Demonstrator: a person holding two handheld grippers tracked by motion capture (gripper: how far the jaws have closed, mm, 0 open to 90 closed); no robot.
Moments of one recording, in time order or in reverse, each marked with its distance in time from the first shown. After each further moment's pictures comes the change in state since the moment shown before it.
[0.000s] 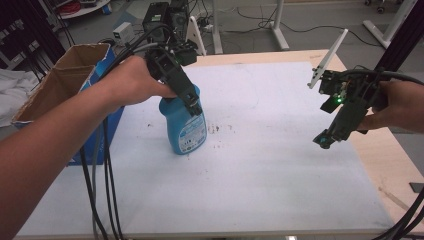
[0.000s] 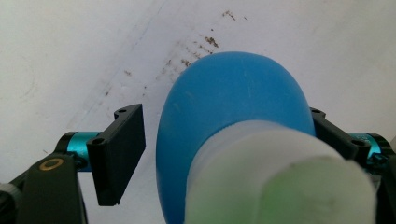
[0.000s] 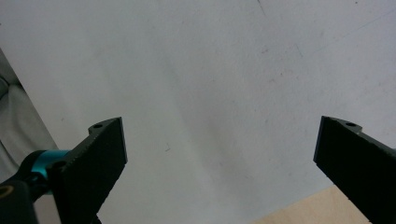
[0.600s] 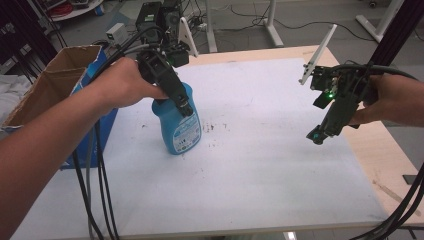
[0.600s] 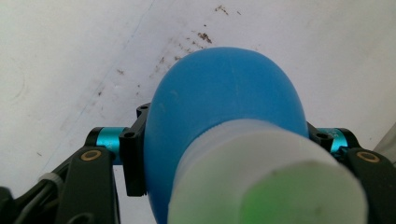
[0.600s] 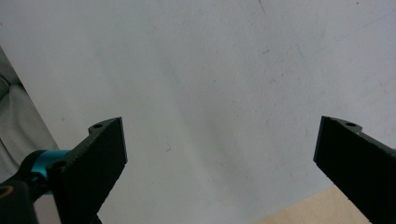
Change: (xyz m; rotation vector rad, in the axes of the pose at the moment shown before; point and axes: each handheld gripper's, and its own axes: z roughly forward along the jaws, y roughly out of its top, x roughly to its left) left arm -0.001 0.000 0.002 0.016 -0.017 0.023; right arm 0.001 0.000 0.000 0.002 0.001 0.001
